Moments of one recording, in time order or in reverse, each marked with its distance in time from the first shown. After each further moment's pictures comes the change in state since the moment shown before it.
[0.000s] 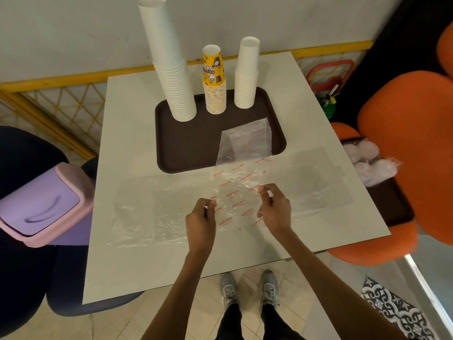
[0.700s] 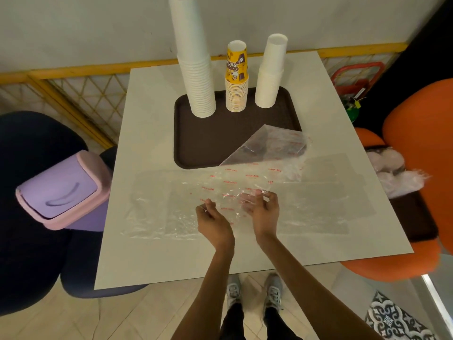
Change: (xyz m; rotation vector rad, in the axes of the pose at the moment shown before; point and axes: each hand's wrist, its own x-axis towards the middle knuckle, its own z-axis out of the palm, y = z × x) left_hand 0.001 0.016 0.026 -0.298 0.511 -0.445; right_hand -0.018 -0.030 0.062 0.640 0.049 0.279
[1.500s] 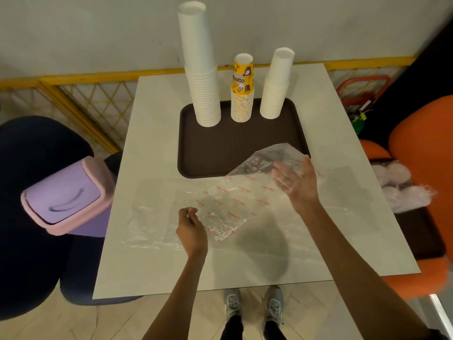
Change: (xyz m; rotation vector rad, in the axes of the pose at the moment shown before) left_hand 0.066 -0.023 -0.025 0.197 -0.074 0.214; right_hand 0.085 -0.089 -0.036 0.288 -0.219 0.167
